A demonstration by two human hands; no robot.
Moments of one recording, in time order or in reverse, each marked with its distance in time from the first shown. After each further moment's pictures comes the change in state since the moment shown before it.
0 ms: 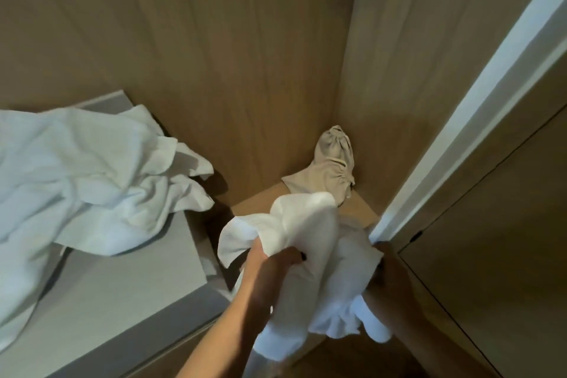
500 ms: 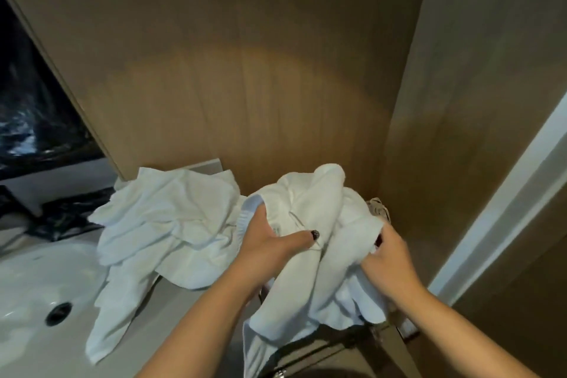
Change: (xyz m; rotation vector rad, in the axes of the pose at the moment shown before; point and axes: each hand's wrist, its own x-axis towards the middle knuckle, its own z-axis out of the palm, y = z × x) left_hand -0.051 0.127 -0.097 0.147 0.122 0.430; right_hand 0.005 -0.172 0.041 -0.009 -0.083 -0.401
